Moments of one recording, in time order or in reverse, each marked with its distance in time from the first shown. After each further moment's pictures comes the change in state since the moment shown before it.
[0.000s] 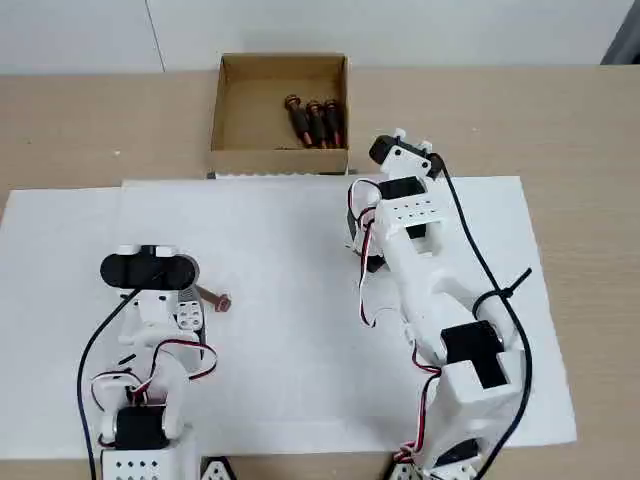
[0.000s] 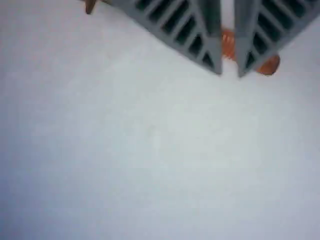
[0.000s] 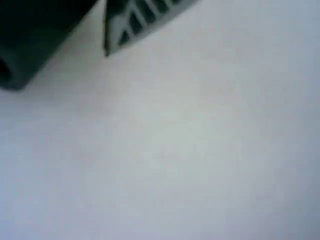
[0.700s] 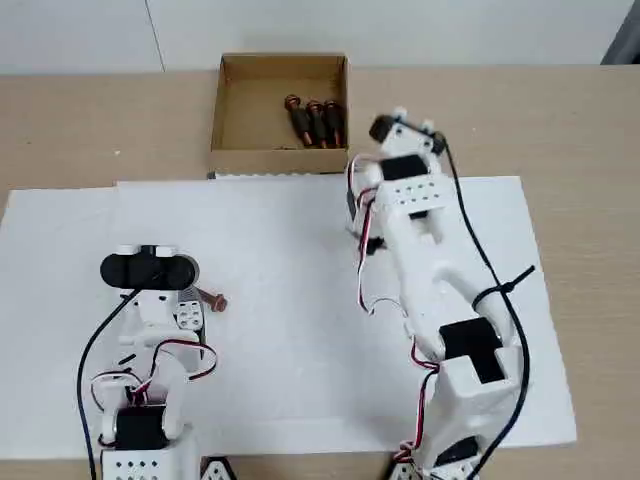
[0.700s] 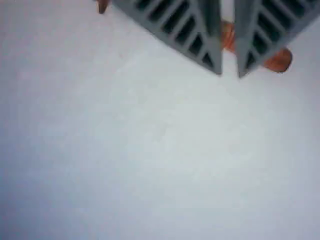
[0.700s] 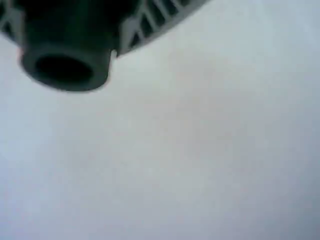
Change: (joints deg) left arm 0.0 0.0 0.0 0.0 0.0; right arm 0.3 0.4 -15.9 13.9 0.1
